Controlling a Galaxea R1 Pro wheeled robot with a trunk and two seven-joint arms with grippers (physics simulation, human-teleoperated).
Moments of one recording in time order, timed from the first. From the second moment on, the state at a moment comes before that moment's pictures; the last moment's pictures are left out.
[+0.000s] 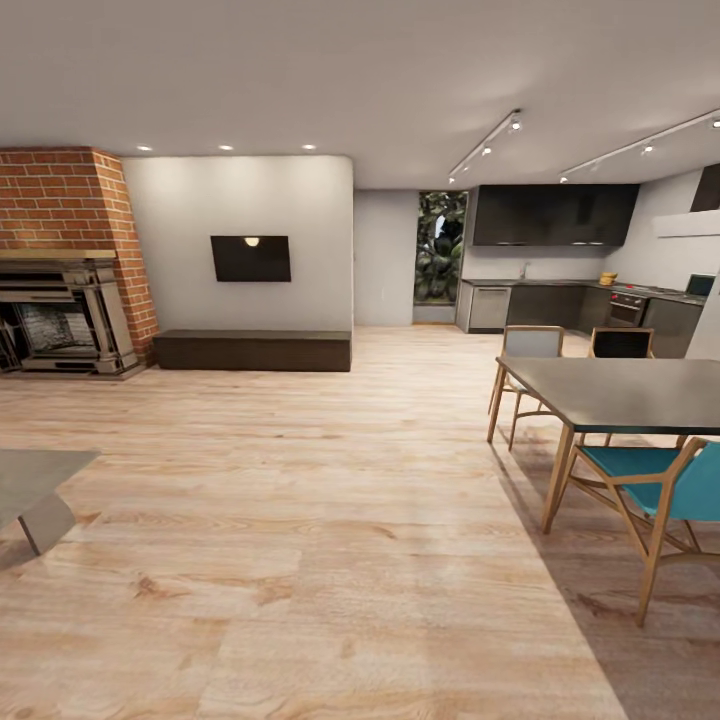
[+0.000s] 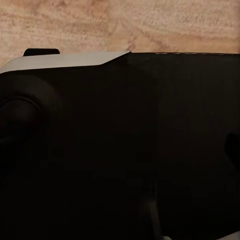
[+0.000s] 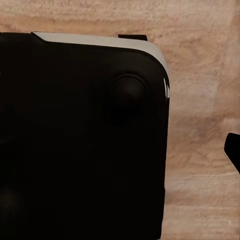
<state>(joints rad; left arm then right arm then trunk) 0.00 -0.11 0.01 -0.07 0.01 -0.04 -0.01 0.00 0.00 0.01 0.00 0.00 -0.09 -0.01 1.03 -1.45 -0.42</state>
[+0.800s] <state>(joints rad) 0.00 -0.11 0.01 -0.07 0.01 -0.04 -0.01 0.00 0.00 0.00 0.00 -0.01 -0.09 -0.01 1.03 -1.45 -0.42</state>
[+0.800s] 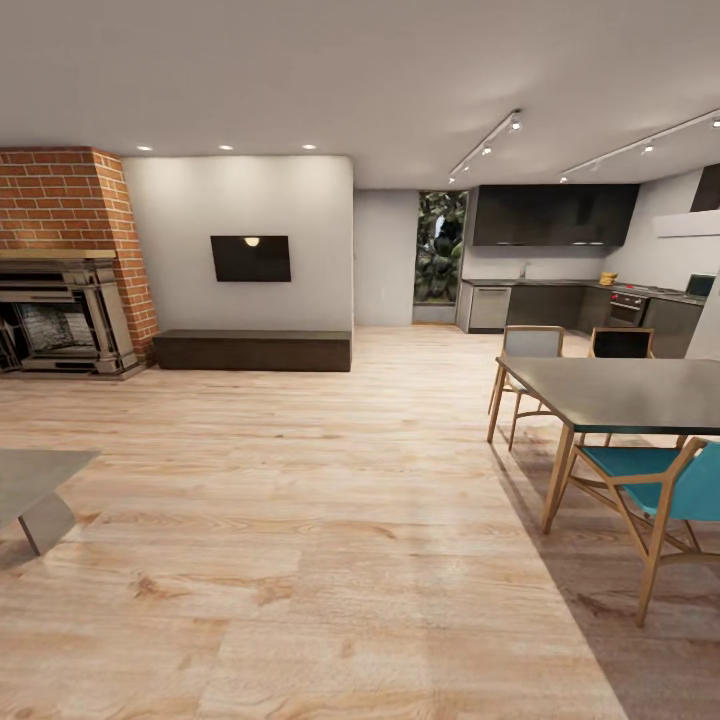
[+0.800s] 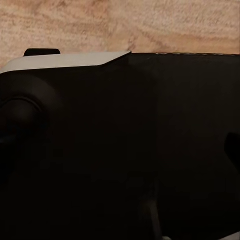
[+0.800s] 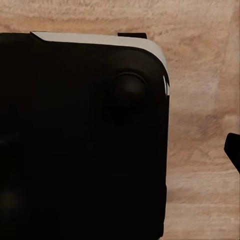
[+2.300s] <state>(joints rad) 0.00 -0.11 0.01 -0.07 0.01 -0.03 -0.01 0.00 0.00 0.01 0.00 0.00 -0.10 -0.01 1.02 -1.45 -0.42</state>
